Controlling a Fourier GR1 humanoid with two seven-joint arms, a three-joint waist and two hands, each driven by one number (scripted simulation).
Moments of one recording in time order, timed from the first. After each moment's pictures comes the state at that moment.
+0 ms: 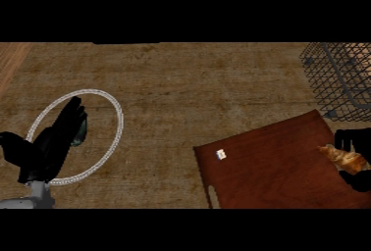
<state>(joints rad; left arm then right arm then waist) -0.03 0.27 0.02 -1.61 0.17 0.00 0.21 -0.07 -0.74 0.12 -1.39 0.91 0.15 -0.09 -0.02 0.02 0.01</state>
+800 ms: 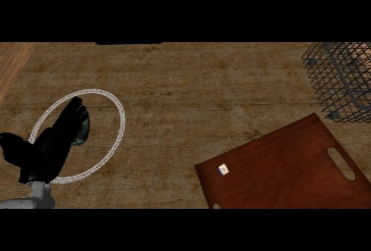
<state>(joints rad) -0.03 0.27 0.02 -1.61 0.18 -0.01 0.21 -0.27 -0.94 -0.41 -1.02 0.35 0.22 -0.71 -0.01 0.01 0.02</state>
